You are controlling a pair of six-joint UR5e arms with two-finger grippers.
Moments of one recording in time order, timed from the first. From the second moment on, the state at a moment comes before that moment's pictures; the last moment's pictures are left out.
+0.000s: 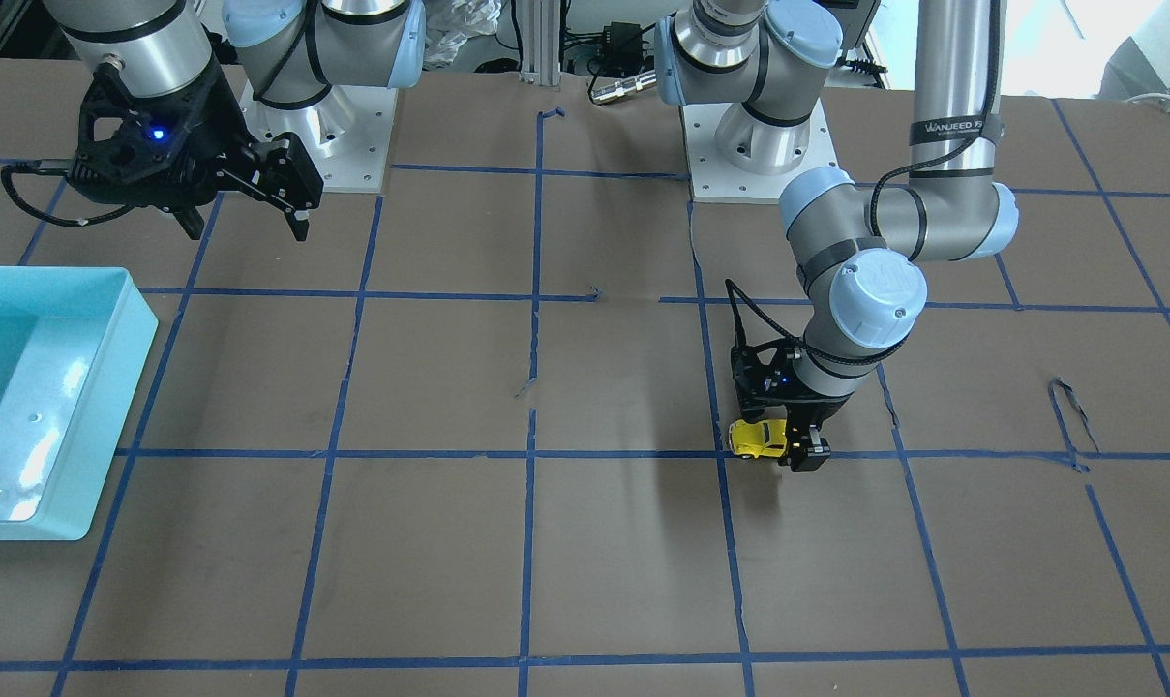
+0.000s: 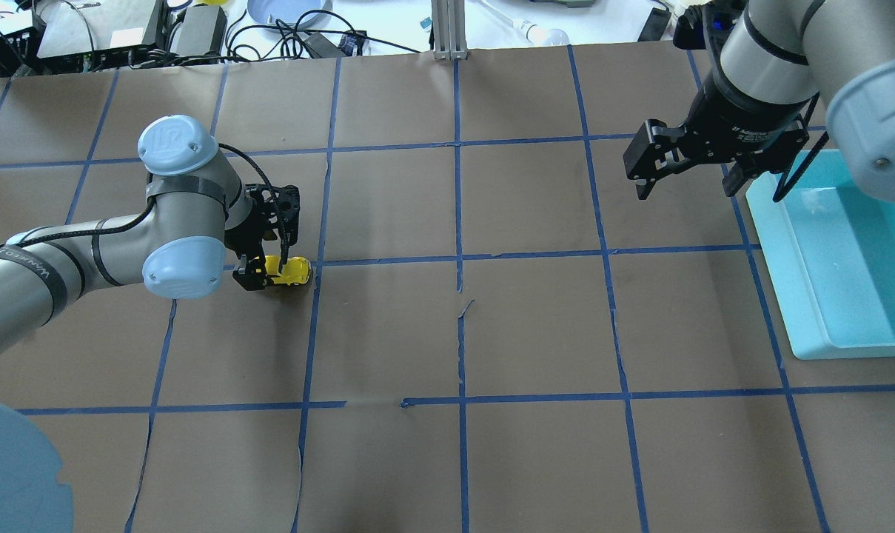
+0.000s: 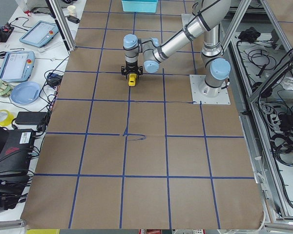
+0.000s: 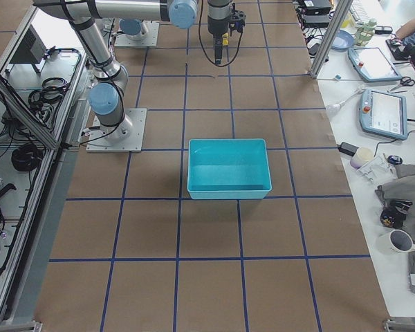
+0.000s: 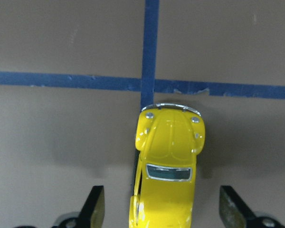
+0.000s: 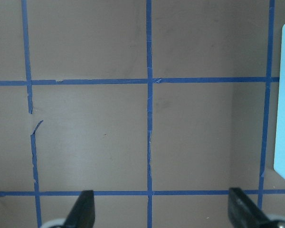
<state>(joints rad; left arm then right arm) -1.46 -1.91 -2.00 -0.79 1.60 1.63 1.55 -1.65 1.68 -1.62 -1.56 -0.02</state>
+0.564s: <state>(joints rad) -1.46 -1.91 -2.00 -0.79 1.61 1.64 1.55 -1.65 1.67 -1.63 -1.56 -0.02</state>
